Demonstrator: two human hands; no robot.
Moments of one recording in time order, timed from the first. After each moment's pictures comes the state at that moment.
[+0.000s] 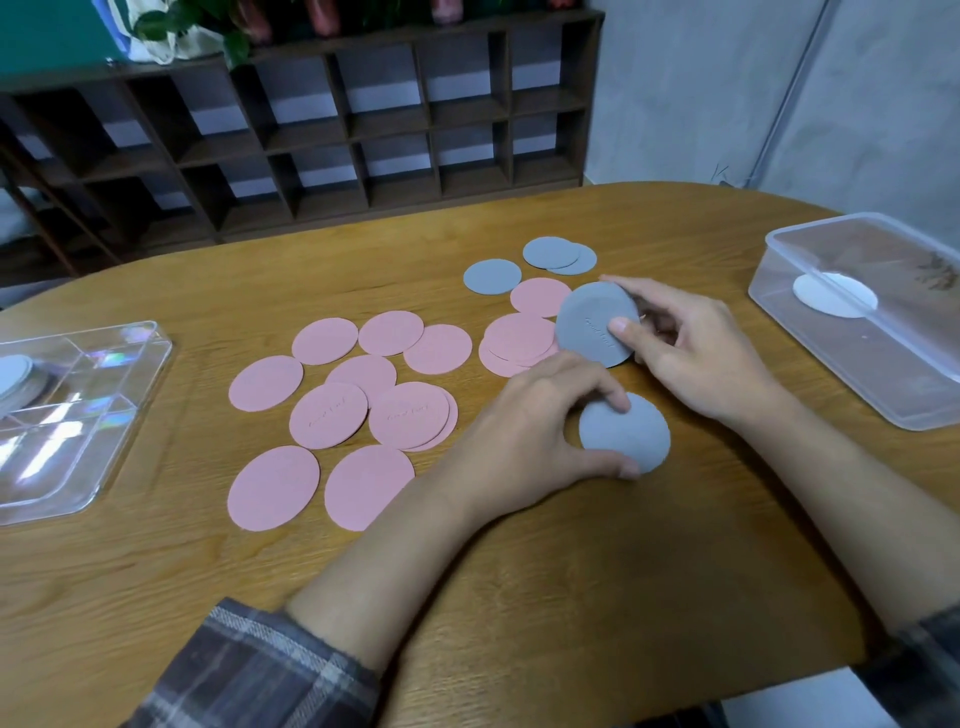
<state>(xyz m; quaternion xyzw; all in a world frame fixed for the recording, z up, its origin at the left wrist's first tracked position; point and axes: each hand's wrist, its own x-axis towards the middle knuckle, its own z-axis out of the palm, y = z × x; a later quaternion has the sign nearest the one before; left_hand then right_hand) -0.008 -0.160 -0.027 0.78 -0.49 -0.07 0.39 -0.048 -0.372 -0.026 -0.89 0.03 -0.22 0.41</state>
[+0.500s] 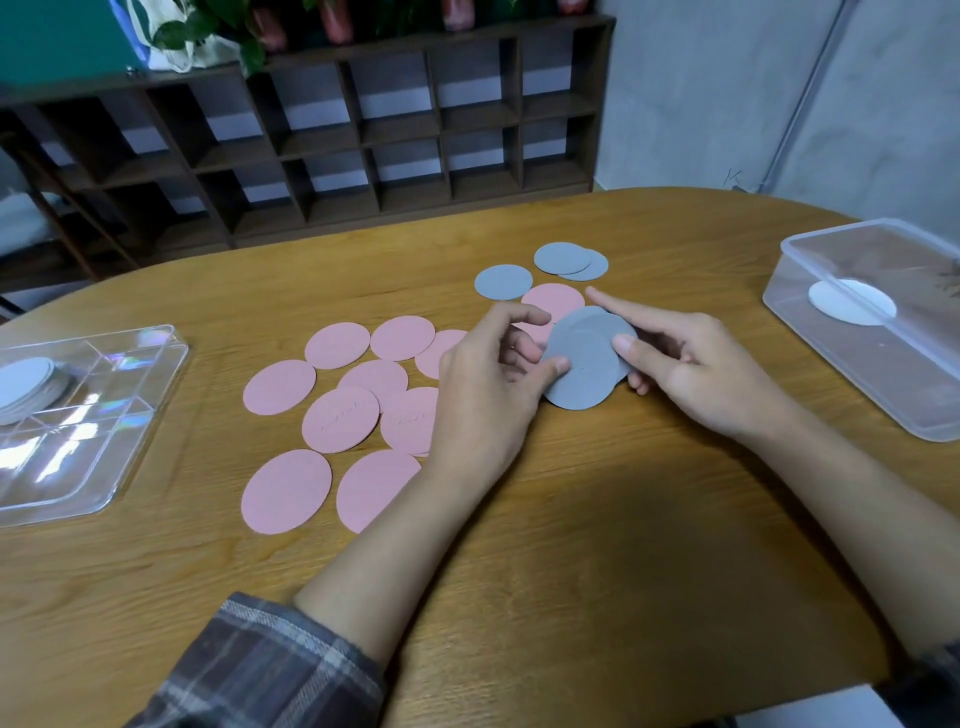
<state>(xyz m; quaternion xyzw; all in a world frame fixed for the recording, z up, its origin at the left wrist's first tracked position) 0.013 -0.155 -0.024 0.78 -0.27 0.04 0.57 -0.053 -0.363 -0.024 -0.88 -0.01 -0.15 0.46</state>
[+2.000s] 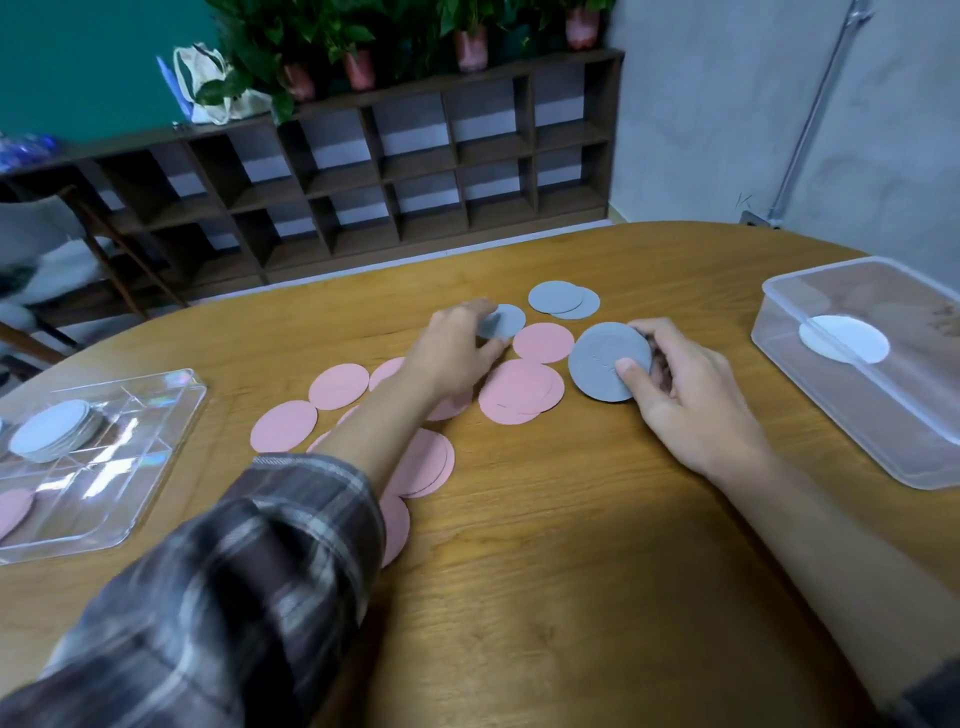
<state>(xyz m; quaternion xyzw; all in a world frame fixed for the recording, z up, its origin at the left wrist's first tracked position) 0.131 -0.176 -0.007 0.93 -0.31 0.01 0.21 -0.053 -0.372 -0.023 -0.90 0.08 -0.24 0.36</state>
